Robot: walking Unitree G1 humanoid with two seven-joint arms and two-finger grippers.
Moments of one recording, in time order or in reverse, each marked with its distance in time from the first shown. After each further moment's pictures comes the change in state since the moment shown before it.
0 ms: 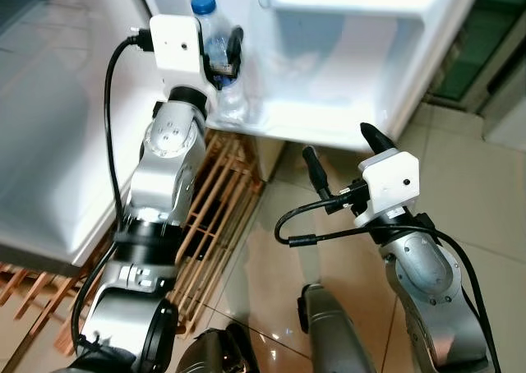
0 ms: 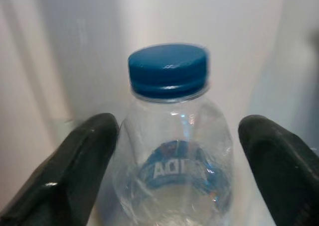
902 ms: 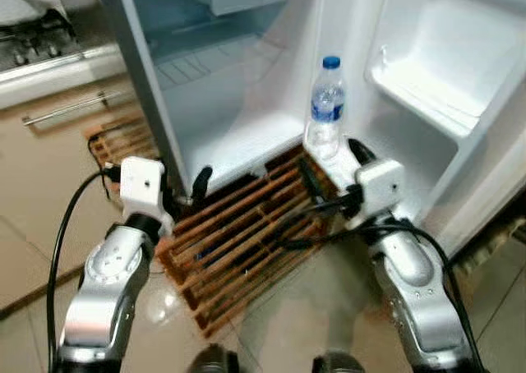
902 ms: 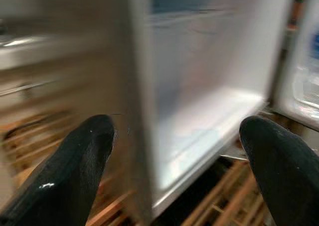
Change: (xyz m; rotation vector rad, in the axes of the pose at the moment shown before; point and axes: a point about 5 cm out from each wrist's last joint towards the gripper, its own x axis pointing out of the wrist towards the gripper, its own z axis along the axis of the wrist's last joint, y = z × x) left arm -0.125 0.038 -0.082 0.007 0.319 0.121; right arm -0.029 -0.006 -0.062 0.151 0.186 -0.033
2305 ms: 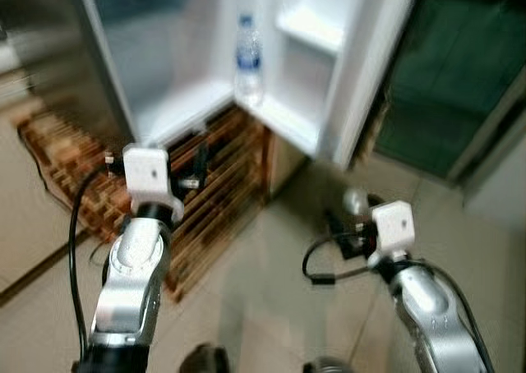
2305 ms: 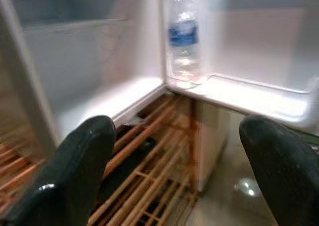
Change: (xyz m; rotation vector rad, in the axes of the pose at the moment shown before) left arm 0.022 -0.019 -0.005 -0.014 -0.031 0.043; right arm -0.032 -0.030 -0.057 -0.014 0.304 -0.067
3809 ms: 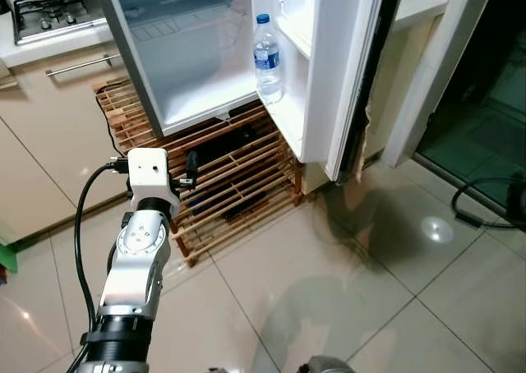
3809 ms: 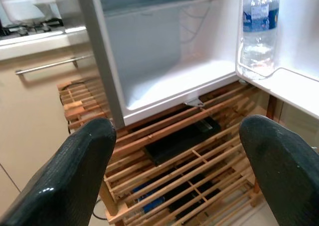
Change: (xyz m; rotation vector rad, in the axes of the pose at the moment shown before) left arm 0.024 0.013 -0.007 0.035 0.028 0.103; right arm -0.034 -0.179 0.057 -0.014 -0.157 -0.725
